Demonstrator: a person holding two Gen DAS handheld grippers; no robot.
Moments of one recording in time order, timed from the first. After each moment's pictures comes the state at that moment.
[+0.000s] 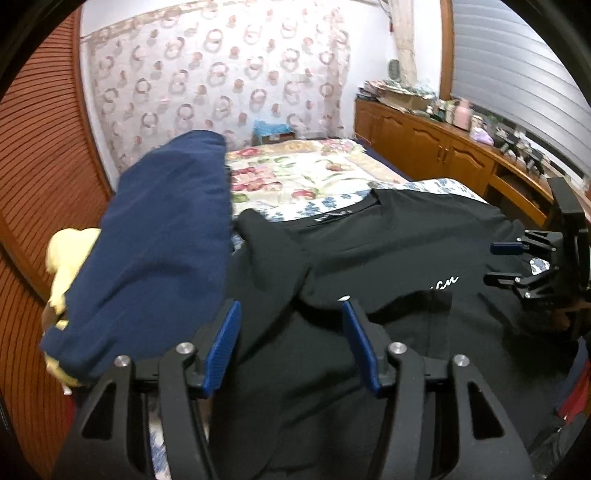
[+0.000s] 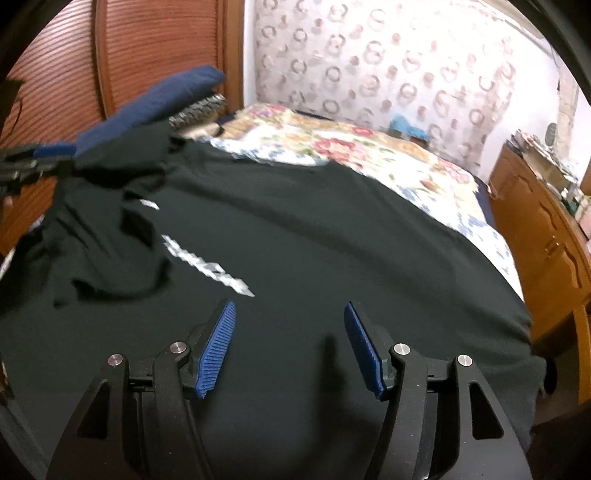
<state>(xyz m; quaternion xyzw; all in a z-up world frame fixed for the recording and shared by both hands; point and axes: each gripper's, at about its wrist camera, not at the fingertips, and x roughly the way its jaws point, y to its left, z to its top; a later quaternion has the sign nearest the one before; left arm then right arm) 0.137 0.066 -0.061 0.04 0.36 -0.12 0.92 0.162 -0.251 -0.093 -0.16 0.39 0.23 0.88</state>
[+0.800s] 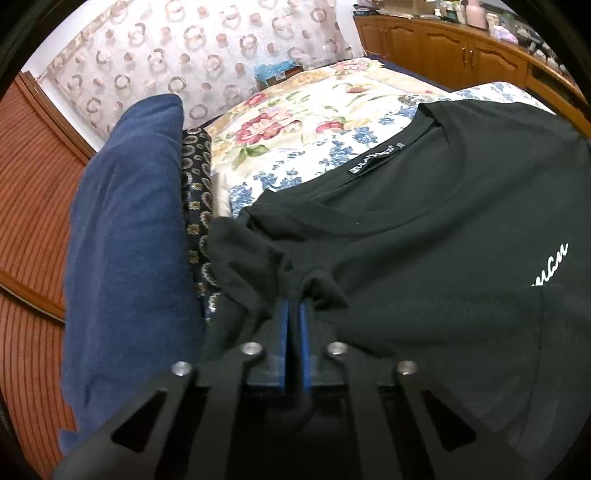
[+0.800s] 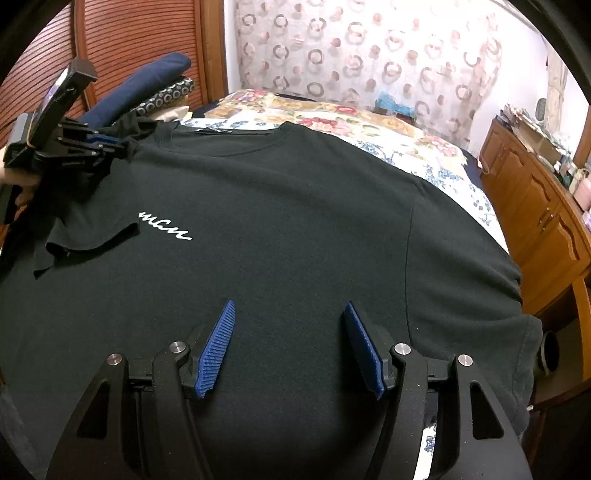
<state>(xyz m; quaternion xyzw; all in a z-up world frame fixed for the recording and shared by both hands) 0.231 0.030 -0.111 0.20 0.46 -0.04 0.86 0.166 -0.291 -0.109 -0.14 0.41 0.22 0.87</state>
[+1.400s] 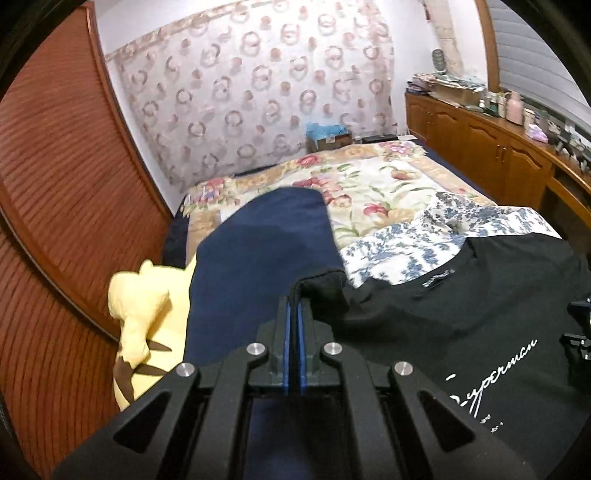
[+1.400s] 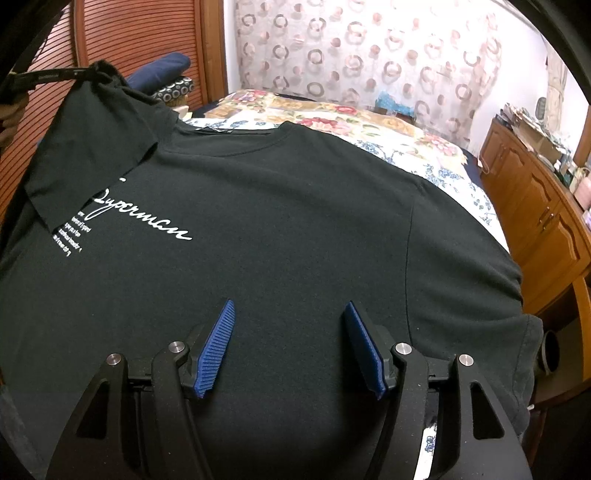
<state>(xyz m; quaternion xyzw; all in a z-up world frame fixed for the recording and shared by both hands) 0.223 0.141 0.002 0.09 0.37 0.00 0.93 0.166 -0.291 -0.109 -0.13 0.41 0.22 0.87</state>
